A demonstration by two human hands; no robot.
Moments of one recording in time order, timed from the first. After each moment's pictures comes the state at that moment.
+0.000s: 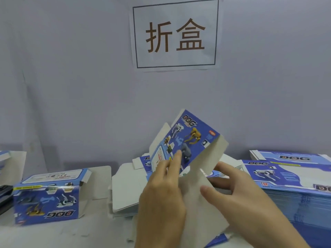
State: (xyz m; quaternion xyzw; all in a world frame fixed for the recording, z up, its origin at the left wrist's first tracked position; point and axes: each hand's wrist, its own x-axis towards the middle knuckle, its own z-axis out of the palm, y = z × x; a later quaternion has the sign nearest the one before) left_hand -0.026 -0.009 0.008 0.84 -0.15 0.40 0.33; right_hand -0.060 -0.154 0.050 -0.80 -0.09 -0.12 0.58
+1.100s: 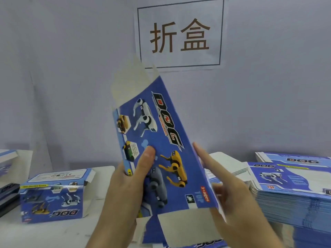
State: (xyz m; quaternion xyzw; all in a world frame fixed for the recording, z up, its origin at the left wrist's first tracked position) left_hand -0.040 0.037 0.042 0.61 -0.08 0.17 0.77; right_hand -0.030 -0.129 0.020 -0.73 -0.27 0.02 0.63
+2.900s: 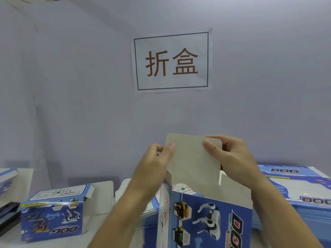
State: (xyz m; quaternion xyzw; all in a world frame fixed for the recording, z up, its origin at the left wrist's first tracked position) left_hand -0.009 0.017 0.093 0.75 -0.14 0.14 0.63; right_hand 0.002 -0.176 0.106 -0.73 -0.19 -0.22 0.62
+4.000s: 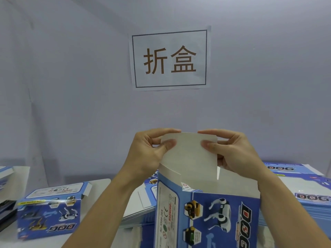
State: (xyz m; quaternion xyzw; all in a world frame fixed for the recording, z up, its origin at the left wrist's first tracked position) left_hand 0.013 0.026 0.109 0.69 -0.29 0.22 0.62; right_hand 0.007 -0.189 0.117 -0.66 -0.23 -0.11 0.70
